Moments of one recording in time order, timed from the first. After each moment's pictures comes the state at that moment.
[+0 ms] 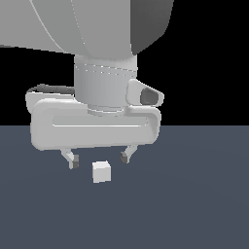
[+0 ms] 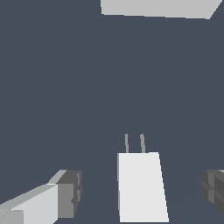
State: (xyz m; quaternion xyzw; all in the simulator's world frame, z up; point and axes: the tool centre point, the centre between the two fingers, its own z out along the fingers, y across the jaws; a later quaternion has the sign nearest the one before) arm -0.065 0.044 0.033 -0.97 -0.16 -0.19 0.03
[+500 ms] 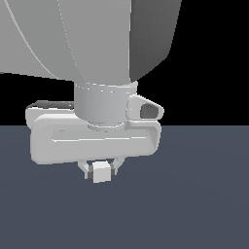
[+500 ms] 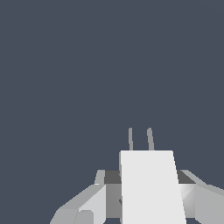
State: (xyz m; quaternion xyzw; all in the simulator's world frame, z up) arm -0.065 0.044 0.013 -0.97 -0.16 -0.19 0.03
